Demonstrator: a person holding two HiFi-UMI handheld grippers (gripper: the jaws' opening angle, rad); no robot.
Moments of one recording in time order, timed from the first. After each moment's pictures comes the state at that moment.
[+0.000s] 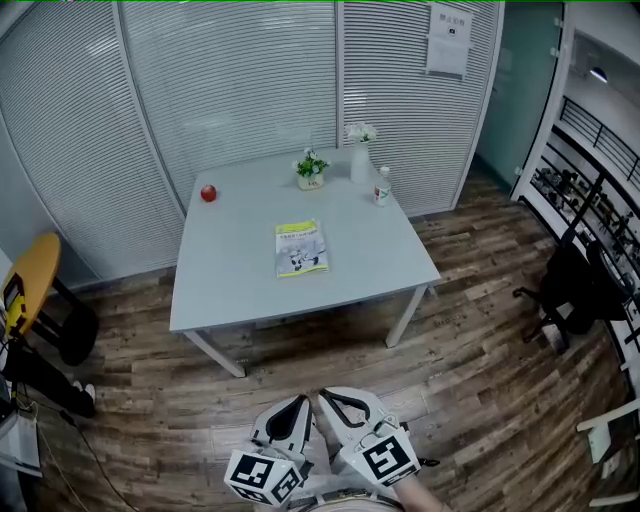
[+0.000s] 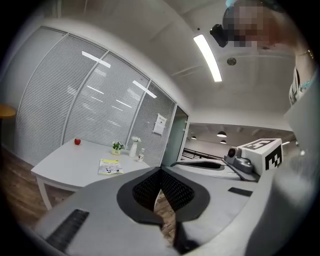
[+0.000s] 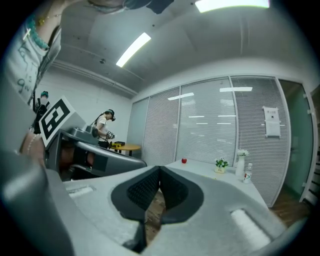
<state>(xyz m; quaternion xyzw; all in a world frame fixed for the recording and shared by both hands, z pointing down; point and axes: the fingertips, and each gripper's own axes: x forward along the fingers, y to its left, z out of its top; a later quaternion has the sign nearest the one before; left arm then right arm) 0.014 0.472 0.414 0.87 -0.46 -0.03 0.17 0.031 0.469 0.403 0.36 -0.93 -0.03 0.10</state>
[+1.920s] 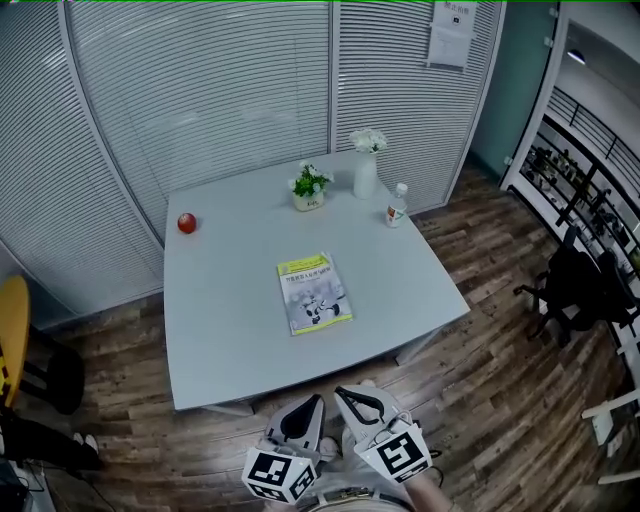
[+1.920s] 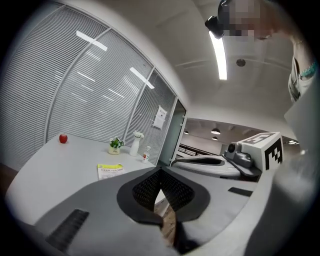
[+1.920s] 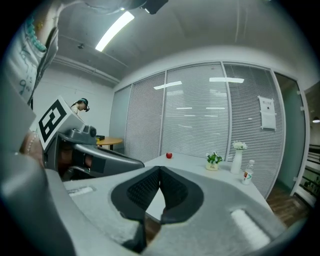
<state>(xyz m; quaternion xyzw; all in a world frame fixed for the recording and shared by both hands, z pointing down) -0.063 0.211 0.450 0.90 -0.40 -0.01 0.19 -0.043 0.208 0.442 0.43 -0.89 0.00 0.14</state>
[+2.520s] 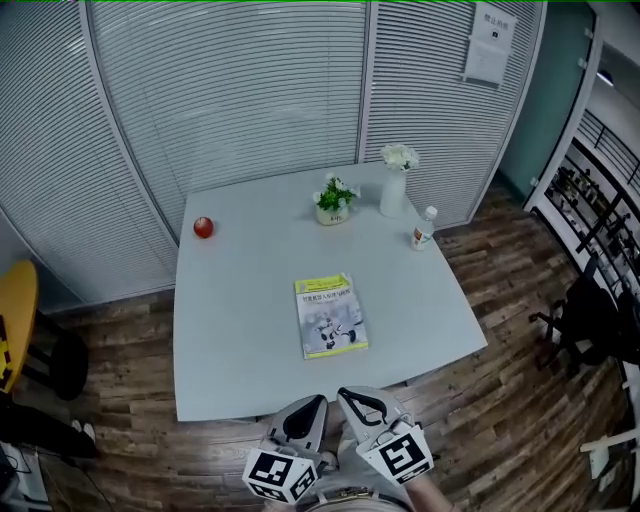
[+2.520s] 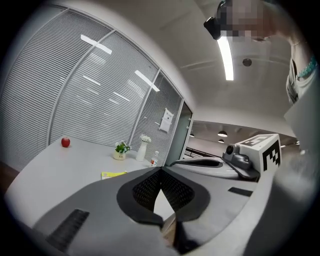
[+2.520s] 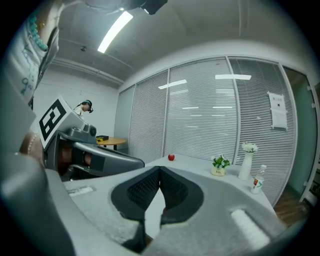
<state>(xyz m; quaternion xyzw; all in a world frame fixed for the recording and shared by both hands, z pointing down) -0.068 0.127 0.448 0.88 -0.43 -0.02 0.19 -0.050 0.121 0.440 0.39 -0.91 0.00 0.14</state>
